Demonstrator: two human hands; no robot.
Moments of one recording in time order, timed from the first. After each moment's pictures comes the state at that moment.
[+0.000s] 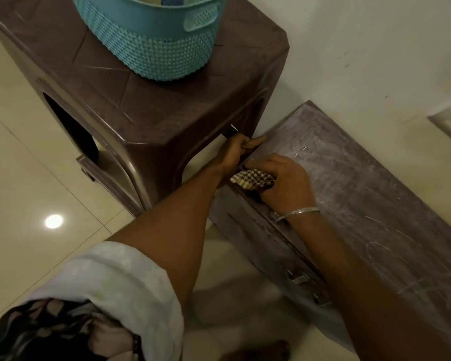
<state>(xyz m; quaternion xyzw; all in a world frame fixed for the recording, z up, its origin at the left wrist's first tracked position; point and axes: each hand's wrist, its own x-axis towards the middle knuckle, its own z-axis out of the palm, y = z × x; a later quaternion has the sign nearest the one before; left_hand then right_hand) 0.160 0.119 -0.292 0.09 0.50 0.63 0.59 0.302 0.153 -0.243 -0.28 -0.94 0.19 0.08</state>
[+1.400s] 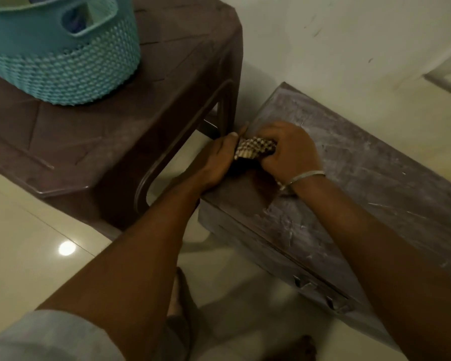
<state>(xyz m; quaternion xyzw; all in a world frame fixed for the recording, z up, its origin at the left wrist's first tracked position) 0.156 0.141 -0.292 0.37 0.69 0.44 0.45 0.292 0.235 -0.255 -0.32 -0.92 0.16 0.14</state>
